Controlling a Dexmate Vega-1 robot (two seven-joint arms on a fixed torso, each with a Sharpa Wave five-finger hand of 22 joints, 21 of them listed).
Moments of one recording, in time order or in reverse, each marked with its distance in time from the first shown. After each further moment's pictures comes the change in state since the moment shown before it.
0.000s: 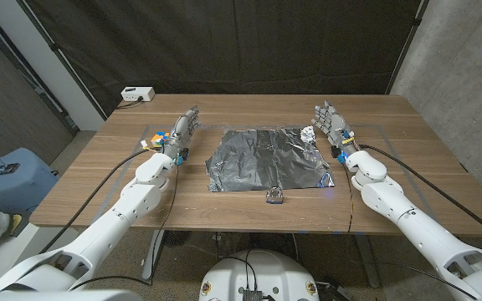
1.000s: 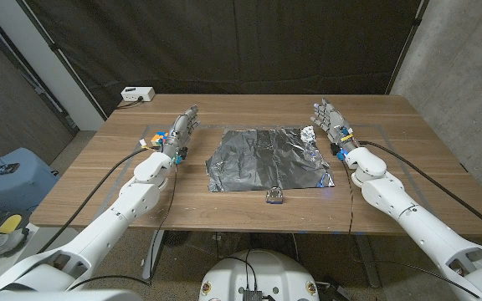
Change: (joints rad) left arm -0.008 0.003 -0.001 -0.004 -0.003 0.001 -0.009; left_hand 0.004 -0.004 0.001 -0.018 0.000 0.000 0.000 0.000 0.000 0.000 0.000 0.000 0.000 0.000 0.000 0.000 -0.002 0.000 0.000 -0.006 0.000; right arm 0.019 -0.024 -0.010 -0.026 -0.039 -0.030 -0.015; right_hand 0.012 -0.012 0.012 -0.012 0.000 0.000 0.000 0.000 0.000 0.003 0.003 0.000 0.000 0.000 0.000 0.000 -0.003 0.000 0.000 0.000 0.000
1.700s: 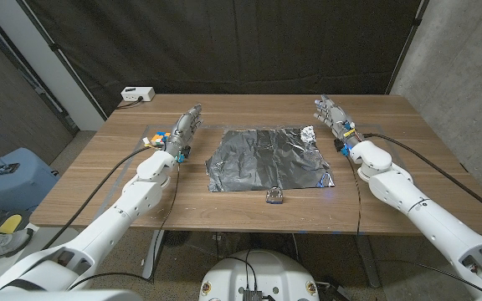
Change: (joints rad) left arm -0.017 -0.008 0.011 0.015 0.007 0.000 -0.012; left_hand 0.008 0.000 0.000 -0.014 0.000 0.011 0.000 0.000 0.000 0.000 0.000 0.000 0.000 0.000 0.000 0.000 0.000 0.000 0.000 -0.009 0.000; right arm 0.015 -0.071 -0.014 -0.070 -0.085 -0.074 -0.047; right_hand 0.034 -0.018 0.009 -0.038 0.000 0.023 0.012 0.007 0.000 0.000 0.000 0.000 0.000 -0.004 0.004 -0.005 -0.005 -0.004 0.004 0.000 0.000
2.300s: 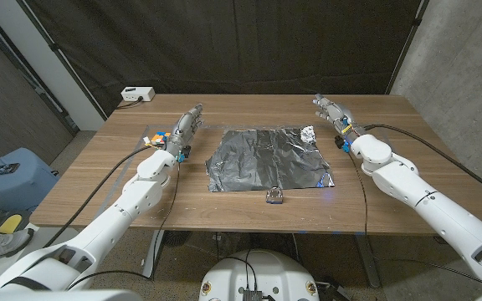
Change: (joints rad) left arm -0.011 -0.003 0.005 0.015 0.001 -0.001 -0.018; left_hand 0.004 -0.004 0.001 -0.015 0.004 0.005 0.005 0.000 0.000 0.000 0.000 0.000 0.000 0.000 0.000 0.000 0.000 0.000 0.000 -0.009 0.000; right arm 0.013 -0.078 -0.033 -0.112 -0.148 -0.139 -0.095; right_hand 0.096 -0.008 0.036 -0.086 -0.004 0.032 0.018 0.008 0.005 -0.009 0.002 0.000 0.000 -0.001 0.002 0.000 0.000 -0.003 0.004 0.000 0.000
